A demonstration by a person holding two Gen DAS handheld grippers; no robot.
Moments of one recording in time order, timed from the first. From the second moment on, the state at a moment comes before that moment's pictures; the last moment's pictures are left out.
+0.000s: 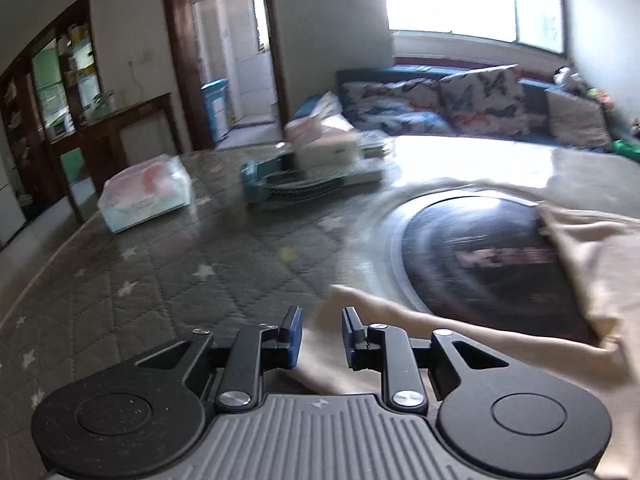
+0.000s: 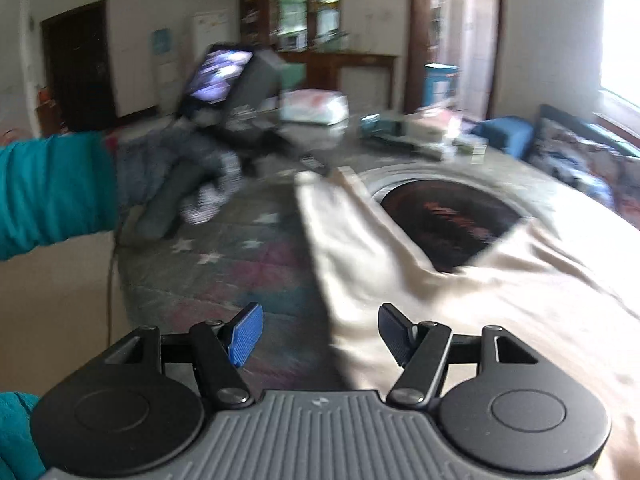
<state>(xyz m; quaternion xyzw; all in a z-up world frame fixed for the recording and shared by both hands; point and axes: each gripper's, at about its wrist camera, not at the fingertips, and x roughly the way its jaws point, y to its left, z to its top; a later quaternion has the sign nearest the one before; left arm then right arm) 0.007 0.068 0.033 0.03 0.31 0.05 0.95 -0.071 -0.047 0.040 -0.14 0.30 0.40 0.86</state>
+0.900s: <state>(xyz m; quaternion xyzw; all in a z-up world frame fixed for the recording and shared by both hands) -0.086 -0.185 0.026 0.12 0.28 -0.31 0.90 -0.080 -0.238 0.021 -0.12 0.35 0.20 0.90</state>
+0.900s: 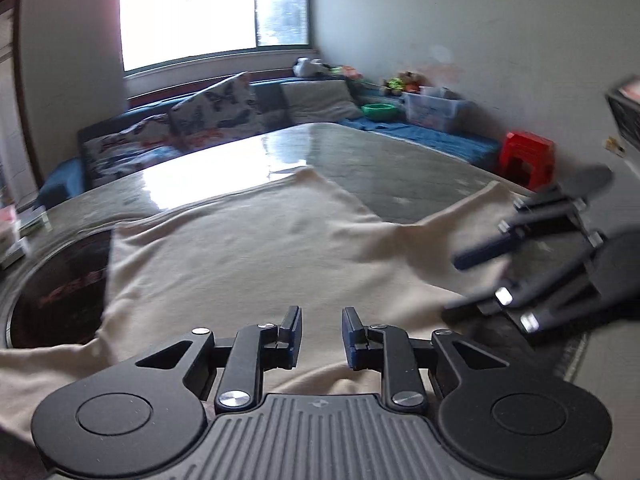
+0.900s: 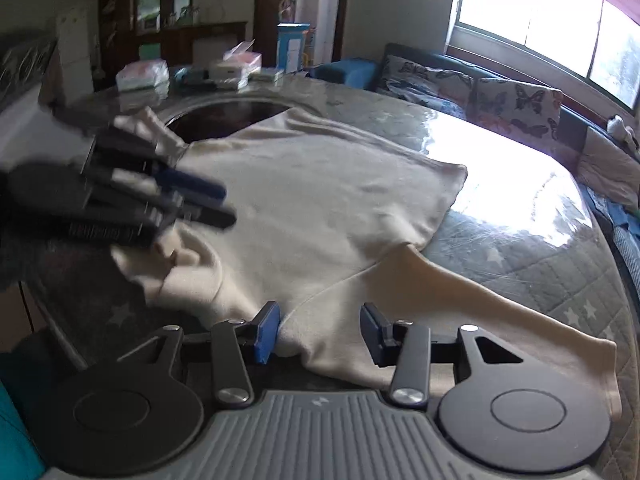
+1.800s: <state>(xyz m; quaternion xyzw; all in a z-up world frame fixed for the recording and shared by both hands) -0.093 -0.218 0.029 0.16 0.28 -0.36 0.88 -0.071 -0.370 0.011 -0.02 0.32 -0.04 0.95</state>
